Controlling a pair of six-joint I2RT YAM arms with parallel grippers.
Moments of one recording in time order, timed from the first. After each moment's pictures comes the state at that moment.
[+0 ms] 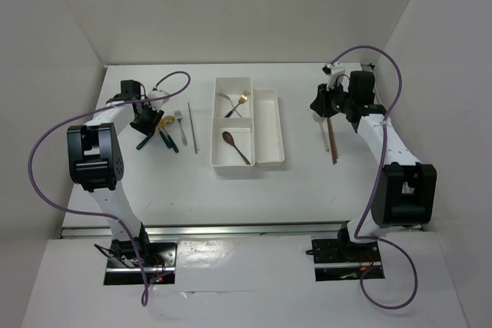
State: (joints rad) left arm 0.14 1.92 1.34 -0.51 0.13 0.60; right arm -0.02 1.50 1.15 -0.23 -0.53 -0.21
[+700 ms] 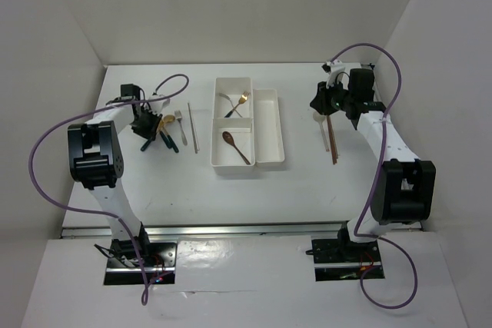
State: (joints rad) left arm 0.15 1.94 1.33 -0.54 0.21 0.57; right arm -0.02 1.52 1.18 -0.24 -0.54 -0.21
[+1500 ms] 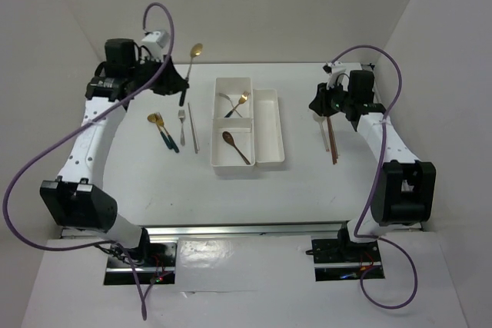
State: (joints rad) left arm -0.01 1.53 1.64 -0.65 0.59 -0.05; right arm -0.02 1.52 1.16 -0.23 -0.54 -0.17
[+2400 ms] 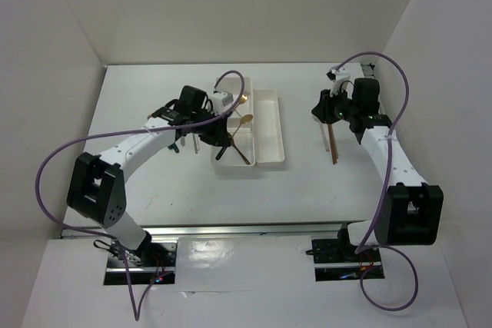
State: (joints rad) left arm -0.42 1.58 1.23 -0.49 0.49 -0.08; right arm -0.02 1.36 1.05 -0.24 -0.52 -0.16
